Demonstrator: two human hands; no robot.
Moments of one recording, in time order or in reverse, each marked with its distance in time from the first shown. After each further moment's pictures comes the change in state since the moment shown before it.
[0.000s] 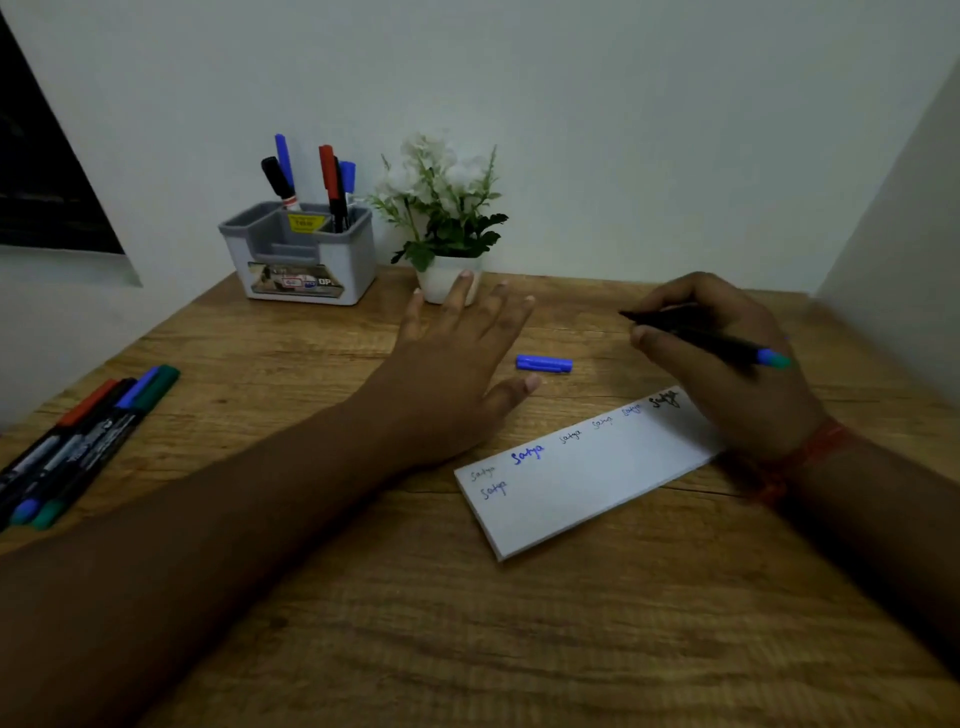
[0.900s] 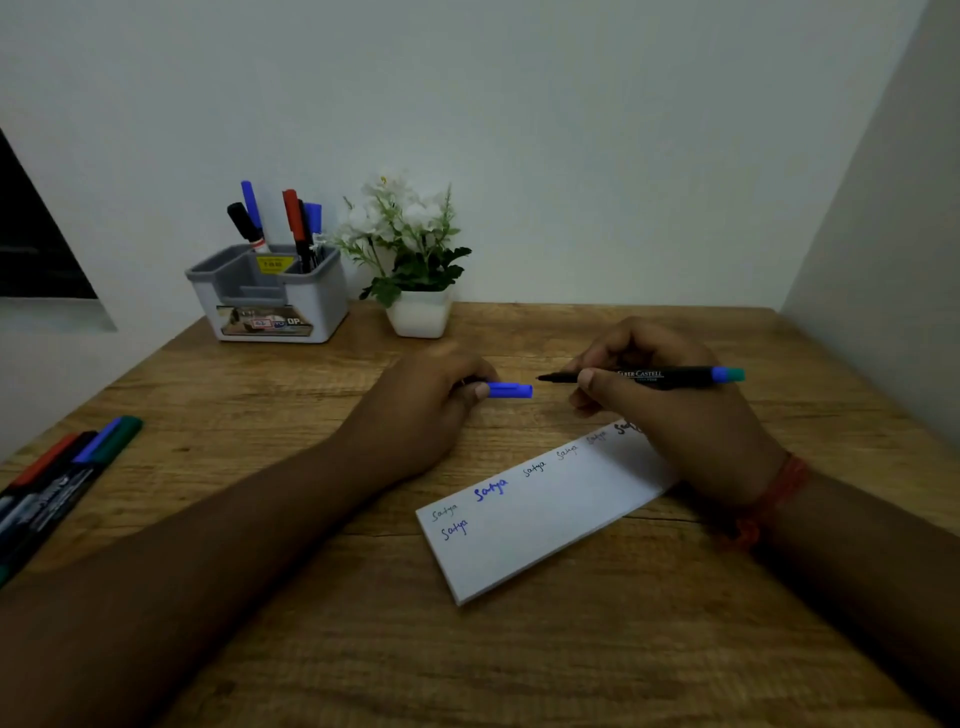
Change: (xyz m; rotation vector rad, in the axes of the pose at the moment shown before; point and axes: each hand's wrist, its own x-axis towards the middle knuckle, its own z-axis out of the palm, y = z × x) left_hand 0.017 0.002 0.004 -0.441 0.157 -0.004; right_hand -0.010 -0.012 0.000 0.222 -0.130 0.100
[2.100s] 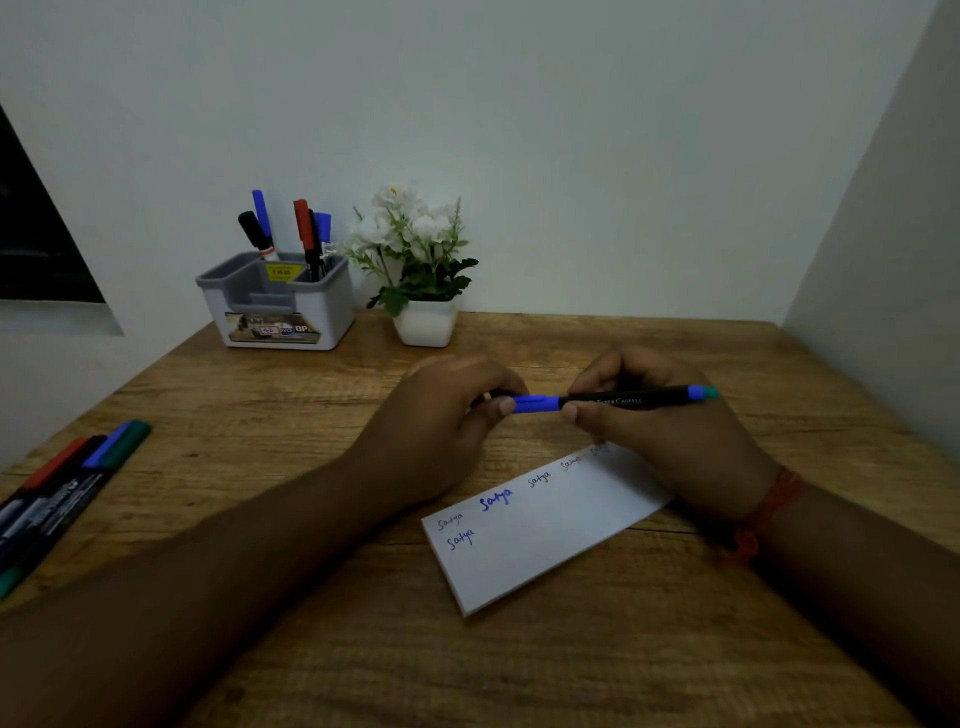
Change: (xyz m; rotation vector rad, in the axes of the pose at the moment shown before) left_hand -0.008 0.014 0.000 0.027 0.082 0.145; right_hand -0.002 0.002 0.004 -0.064 -0.060 0.035
